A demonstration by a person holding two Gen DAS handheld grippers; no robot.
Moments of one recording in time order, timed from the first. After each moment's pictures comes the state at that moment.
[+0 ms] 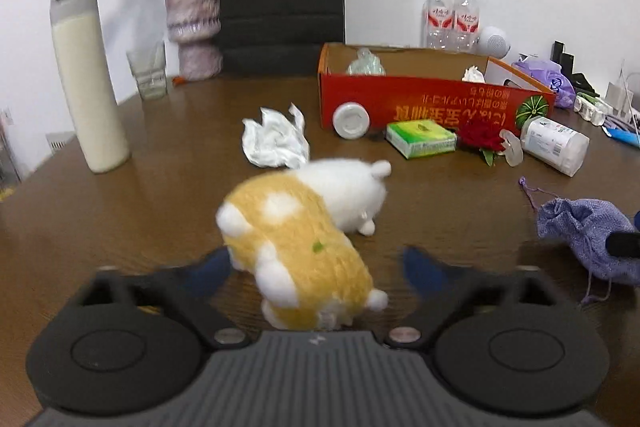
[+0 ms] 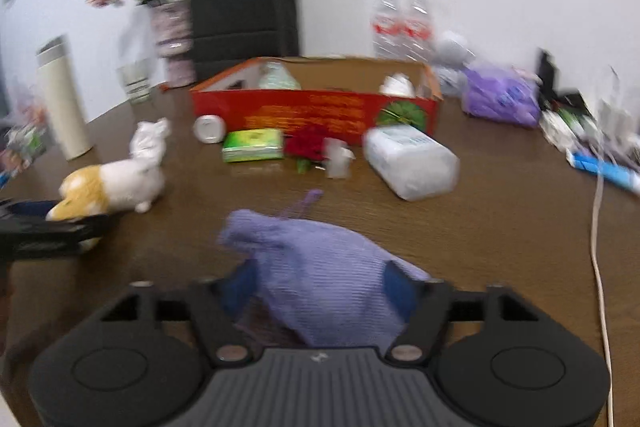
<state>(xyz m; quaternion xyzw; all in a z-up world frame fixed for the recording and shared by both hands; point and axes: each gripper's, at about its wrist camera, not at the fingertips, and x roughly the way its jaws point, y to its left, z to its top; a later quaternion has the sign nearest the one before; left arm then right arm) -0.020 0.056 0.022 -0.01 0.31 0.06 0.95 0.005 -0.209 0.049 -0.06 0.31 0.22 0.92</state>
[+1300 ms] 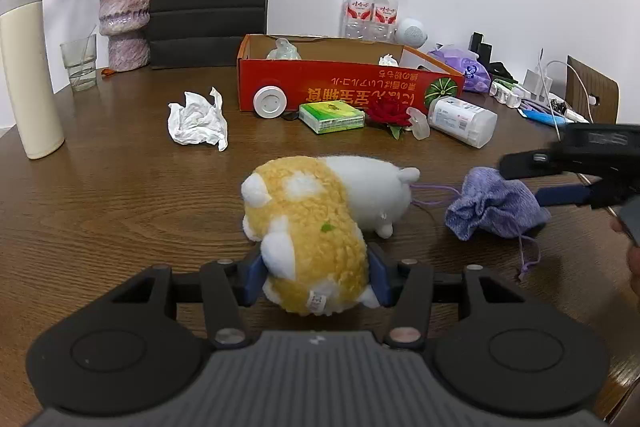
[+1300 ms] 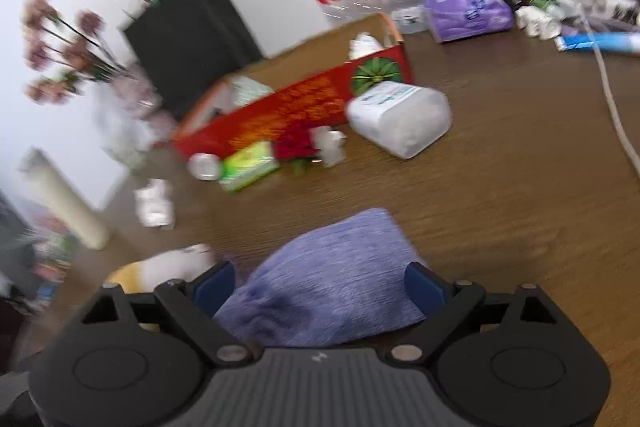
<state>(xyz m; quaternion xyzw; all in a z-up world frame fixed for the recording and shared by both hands) -0.059 0.045 0.021 -0.02 0.31 -0.06 0.95 0.039 -0.223 0.042 0.14 0.39 0.18 0.89</state>
